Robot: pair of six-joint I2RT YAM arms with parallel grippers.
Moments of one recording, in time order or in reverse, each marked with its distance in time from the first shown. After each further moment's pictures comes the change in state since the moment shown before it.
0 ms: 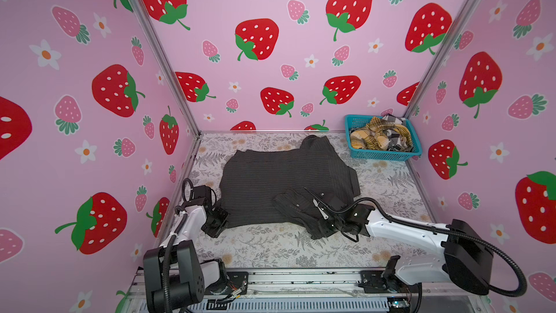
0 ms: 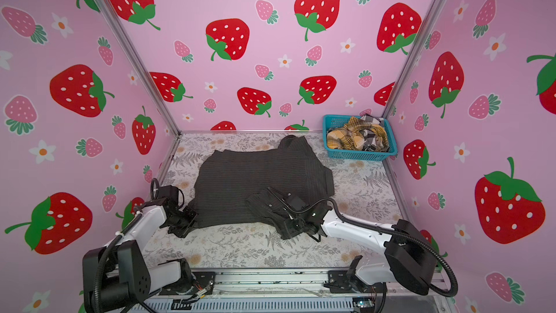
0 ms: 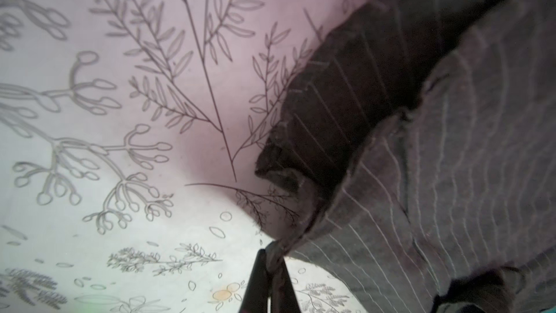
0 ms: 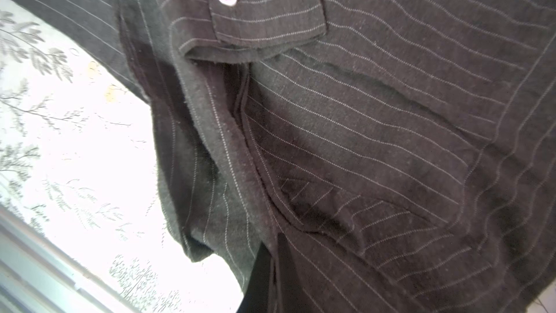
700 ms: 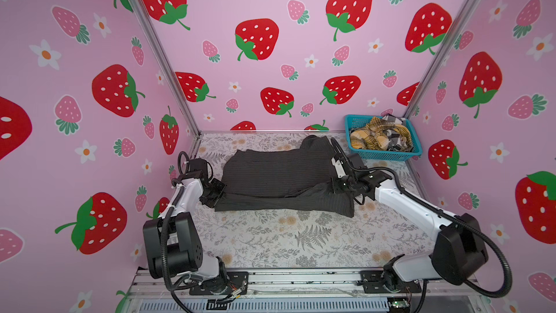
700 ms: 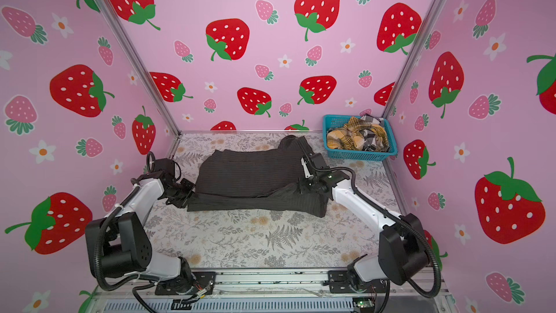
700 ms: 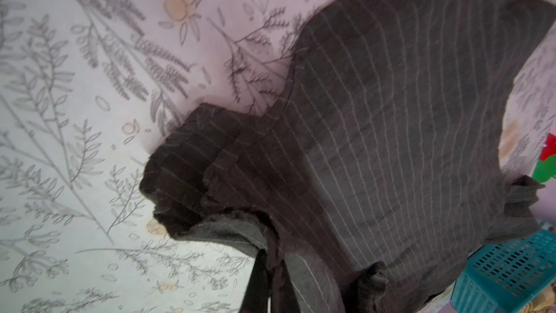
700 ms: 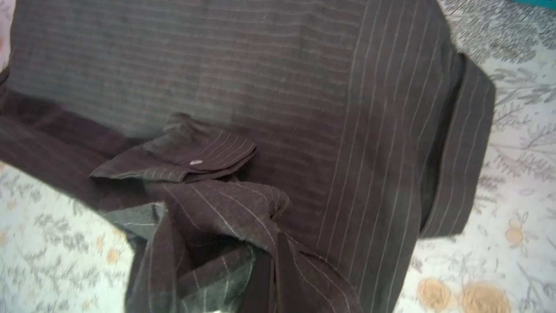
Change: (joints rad) left arm -0.011 0.314 0.409 0.036 0.045 -0.043; right arm -0.452 0.160 0.335 -0.020 -0.096 -0.148
